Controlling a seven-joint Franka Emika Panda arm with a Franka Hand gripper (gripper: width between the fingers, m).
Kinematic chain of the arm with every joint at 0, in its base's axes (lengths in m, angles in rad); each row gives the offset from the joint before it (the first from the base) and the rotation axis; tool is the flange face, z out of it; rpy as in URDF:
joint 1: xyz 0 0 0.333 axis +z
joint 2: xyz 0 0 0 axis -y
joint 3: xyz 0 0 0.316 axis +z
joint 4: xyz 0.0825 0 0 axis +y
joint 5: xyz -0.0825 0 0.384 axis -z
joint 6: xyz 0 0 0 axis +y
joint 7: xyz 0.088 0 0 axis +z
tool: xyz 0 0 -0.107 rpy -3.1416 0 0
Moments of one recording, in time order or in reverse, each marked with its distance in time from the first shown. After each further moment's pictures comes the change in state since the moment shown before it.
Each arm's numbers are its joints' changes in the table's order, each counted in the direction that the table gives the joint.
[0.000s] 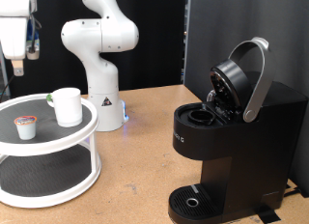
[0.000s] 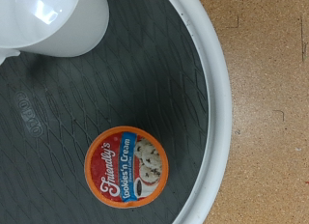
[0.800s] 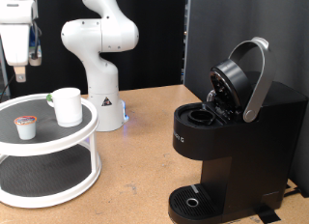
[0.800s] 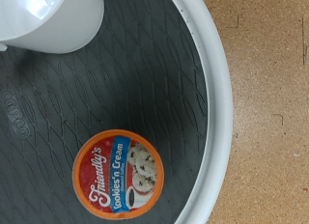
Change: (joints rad) arm -0.001 -0.002 -0.007 0.038 0.000 -0.057 0.021
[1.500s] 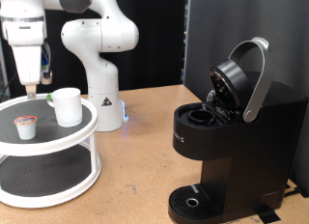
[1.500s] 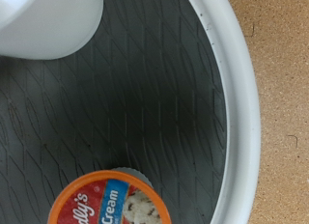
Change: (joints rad) arm -0.007 -0.006 -0.008 0.118 0.012 -0.137 0.030
